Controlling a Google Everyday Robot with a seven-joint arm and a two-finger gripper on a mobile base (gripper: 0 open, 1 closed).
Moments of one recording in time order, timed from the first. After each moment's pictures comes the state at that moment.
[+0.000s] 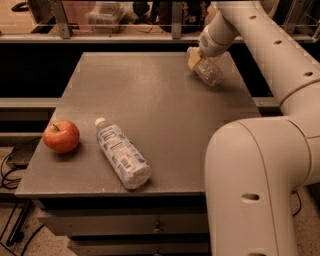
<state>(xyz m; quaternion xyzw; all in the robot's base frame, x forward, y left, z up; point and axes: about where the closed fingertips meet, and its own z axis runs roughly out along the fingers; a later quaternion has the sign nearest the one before) 0.815 -0.132 0.864 -0.24 0.93 0.07 0.27</state>
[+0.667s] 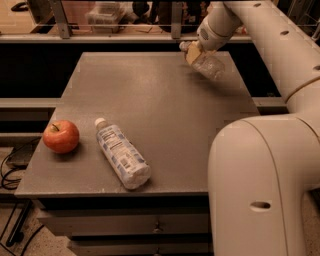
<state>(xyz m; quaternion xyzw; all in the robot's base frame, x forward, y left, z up) 0.796 -0.120 0.891 -0.29 0.92 0.07 0.27</state>
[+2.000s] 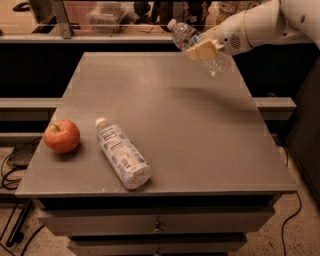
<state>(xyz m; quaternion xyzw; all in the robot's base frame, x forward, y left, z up) 0.703 -0.092 0.966 -0.48 0.72 0.21 0.46</state>
